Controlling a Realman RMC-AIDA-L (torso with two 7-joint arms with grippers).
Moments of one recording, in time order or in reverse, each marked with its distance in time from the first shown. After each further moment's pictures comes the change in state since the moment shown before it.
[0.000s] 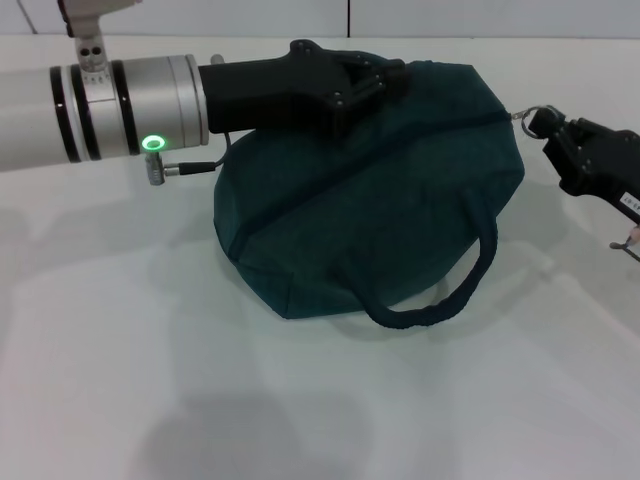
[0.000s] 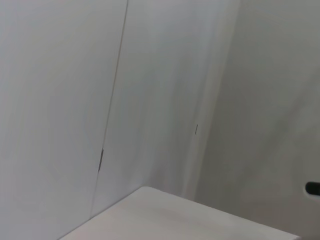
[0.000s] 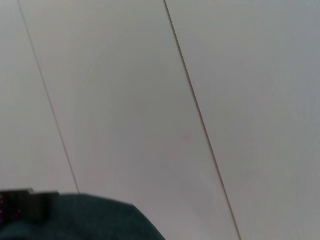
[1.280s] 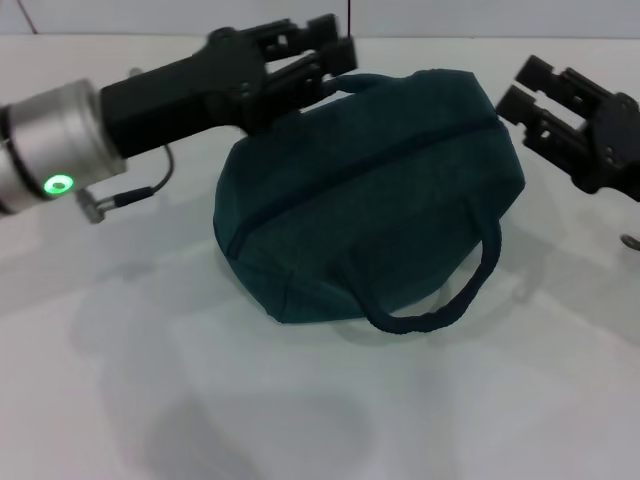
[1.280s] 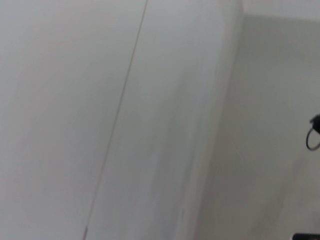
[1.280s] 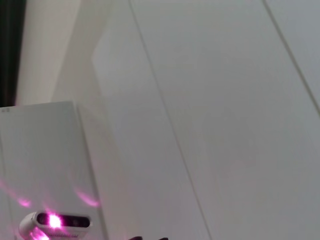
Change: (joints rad) left arm 0.162 -0.017 -0.127 0.000 -0.171 0.244 0.085; right arm -0.036 -0.036 -0.003 -0.171 -0.134 -0.290 0.164
